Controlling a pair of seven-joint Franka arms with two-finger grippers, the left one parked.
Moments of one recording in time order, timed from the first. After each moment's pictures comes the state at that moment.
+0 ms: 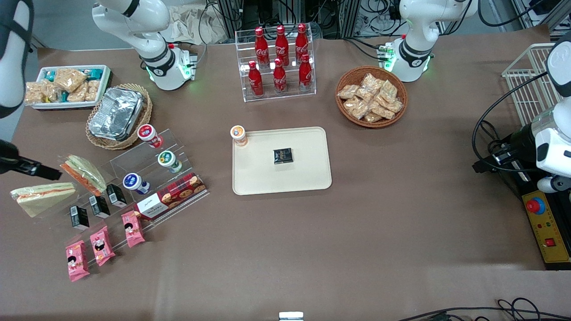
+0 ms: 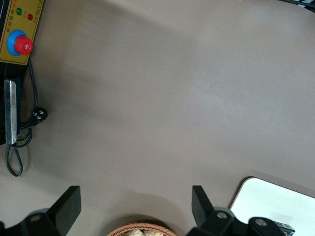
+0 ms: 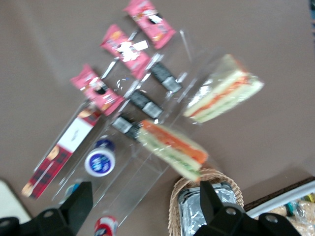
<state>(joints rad) -0.02 0.21 -0.15 -1.44 -0.08 1.57 0.24</state>
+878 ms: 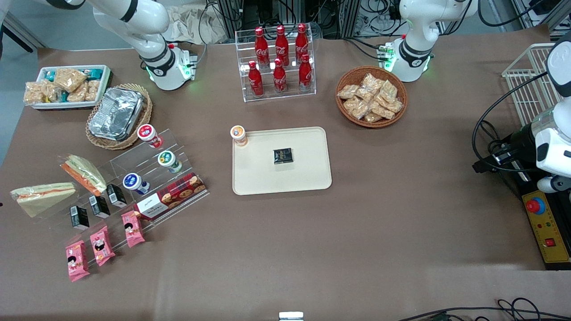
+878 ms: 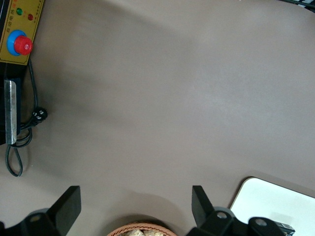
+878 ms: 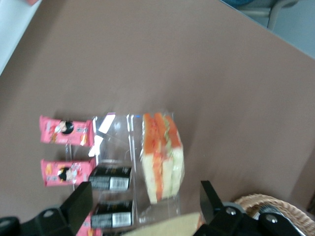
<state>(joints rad) -0.20 0.38 -0.25 -1.45 -0.01 1.87 0.69</state>
